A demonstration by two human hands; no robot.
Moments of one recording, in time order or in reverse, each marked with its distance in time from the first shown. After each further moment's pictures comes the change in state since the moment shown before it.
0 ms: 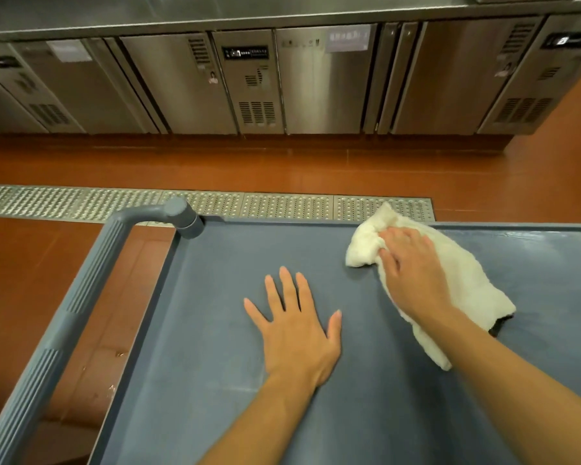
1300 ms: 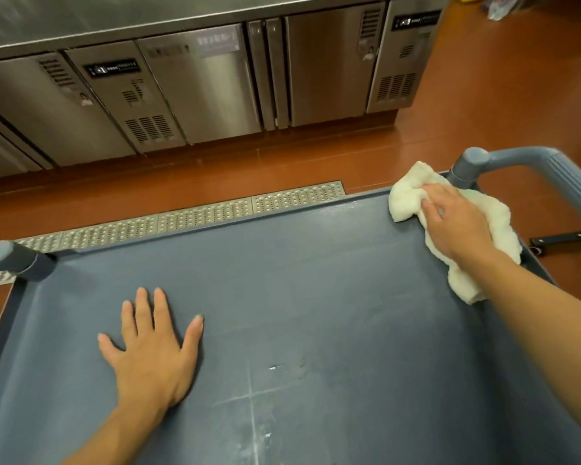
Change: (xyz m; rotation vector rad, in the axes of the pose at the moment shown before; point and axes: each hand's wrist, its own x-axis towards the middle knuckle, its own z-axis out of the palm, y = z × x) left_hand 0.009 0.020 0.003 0.064 0.051 -0.079; right_hand -0.044 0.269 -0.146 -0.021 0.056 0.387
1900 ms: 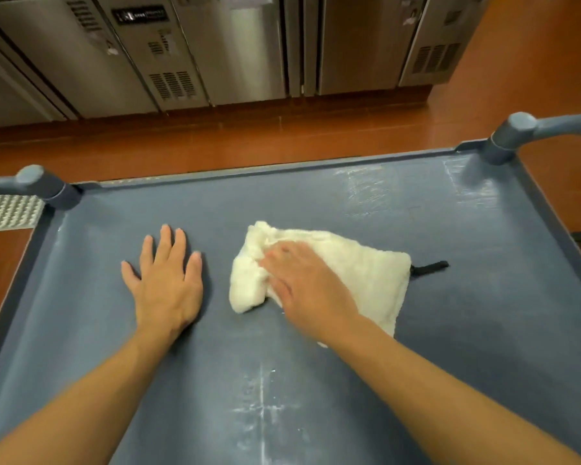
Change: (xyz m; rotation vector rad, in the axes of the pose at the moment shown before) left_hand 0.012 -0.011 0.001 -0.165 0.044 0.007; right_hand -0.165 -0.207 0.098 0.150 -0.272 -0.632
